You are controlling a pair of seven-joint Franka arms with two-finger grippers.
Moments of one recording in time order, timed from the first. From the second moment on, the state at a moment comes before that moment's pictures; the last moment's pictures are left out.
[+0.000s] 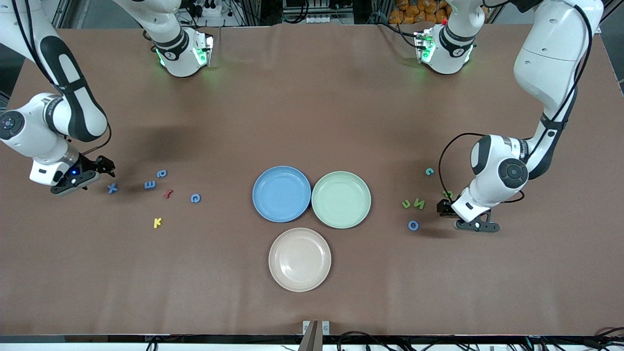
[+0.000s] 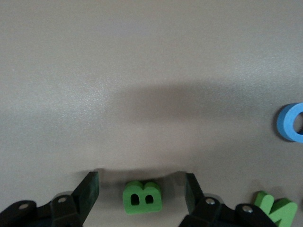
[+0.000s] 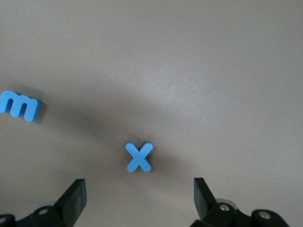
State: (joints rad) left arm 0.05 0.61 -0.17 -1.94 0.16 2.62 -0.10; right arm -0.32 0.33 -0.04 -2.26 -0.04 2.68 -0.84
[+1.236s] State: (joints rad) left arm 0.06 0.60 -0.17 -1.96 0.16 2.62 -0.11; right arm -0.32 0.45 -0.03 -2.25 0.04 2.79 -0.79
